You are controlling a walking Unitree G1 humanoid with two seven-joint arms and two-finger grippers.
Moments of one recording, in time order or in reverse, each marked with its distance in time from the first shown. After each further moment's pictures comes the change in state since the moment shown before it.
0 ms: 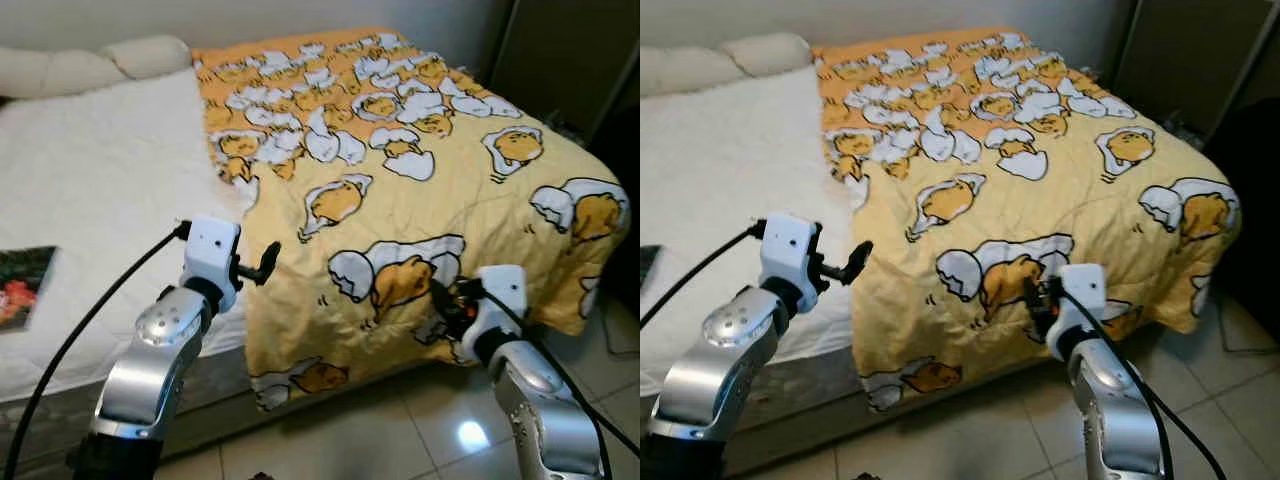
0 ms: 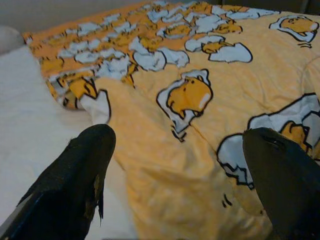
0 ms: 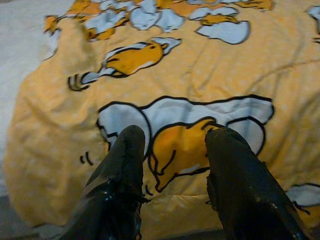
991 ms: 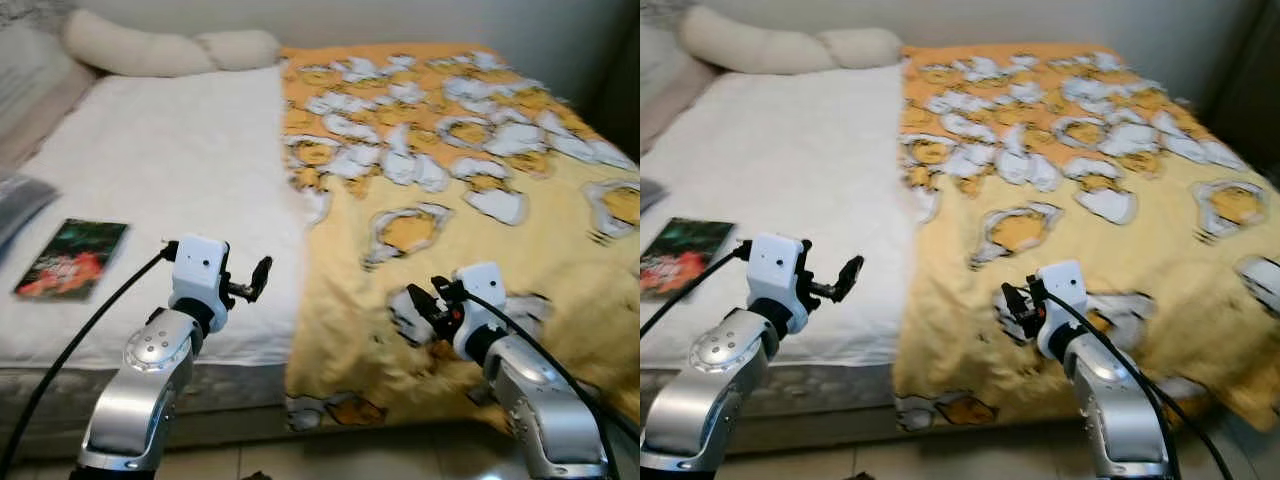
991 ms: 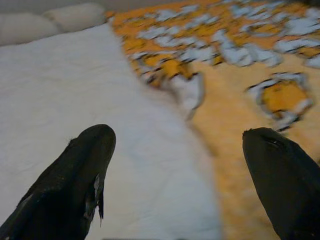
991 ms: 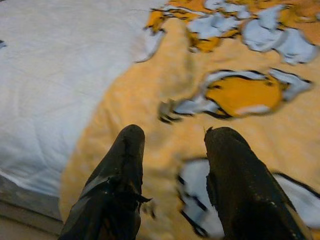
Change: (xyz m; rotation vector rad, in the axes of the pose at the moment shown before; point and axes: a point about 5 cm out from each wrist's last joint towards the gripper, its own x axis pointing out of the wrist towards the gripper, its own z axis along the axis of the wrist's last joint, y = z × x) left arm -0.019 0.004 -0.009 -0.012 0.012 0.037; right arm 0.006 0.011 -0.002 -0.052 0.034 0.145
